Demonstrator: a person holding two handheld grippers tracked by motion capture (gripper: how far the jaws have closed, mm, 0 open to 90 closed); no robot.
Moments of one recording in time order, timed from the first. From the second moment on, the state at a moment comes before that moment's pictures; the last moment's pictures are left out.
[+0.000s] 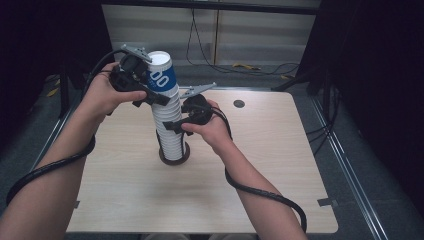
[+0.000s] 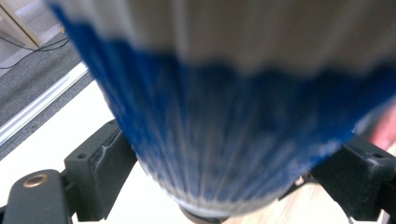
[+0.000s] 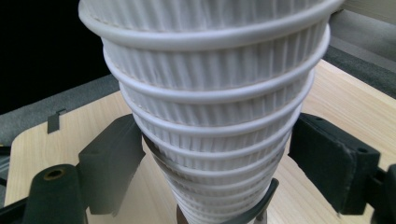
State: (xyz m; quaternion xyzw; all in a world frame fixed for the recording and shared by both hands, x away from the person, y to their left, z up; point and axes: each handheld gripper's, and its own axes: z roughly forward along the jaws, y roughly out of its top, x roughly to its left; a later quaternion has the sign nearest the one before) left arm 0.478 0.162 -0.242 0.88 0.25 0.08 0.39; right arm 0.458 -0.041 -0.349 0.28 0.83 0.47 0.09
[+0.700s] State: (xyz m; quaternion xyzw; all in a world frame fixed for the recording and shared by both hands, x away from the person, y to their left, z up) left arm 0.476 0.159 -0.235 0.88 0.28 0.08 0.38; right arm 0.456 -0.040 -0.348 0.28 0.83 0.47 0.10
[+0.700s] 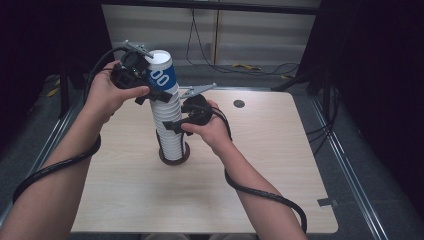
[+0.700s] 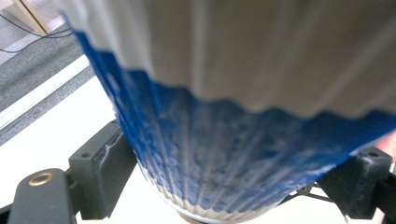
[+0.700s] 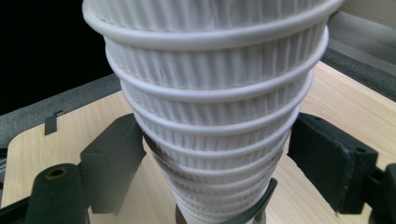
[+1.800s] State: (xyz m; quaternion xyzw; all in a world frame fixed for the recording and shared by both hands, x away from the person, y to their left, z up) left arm 0.473 0.163 -0.211 0.86 0.29 0.09 0.40; right arm 0.455 -0.039 -0.349 0.29 0.83 0.47 0.10
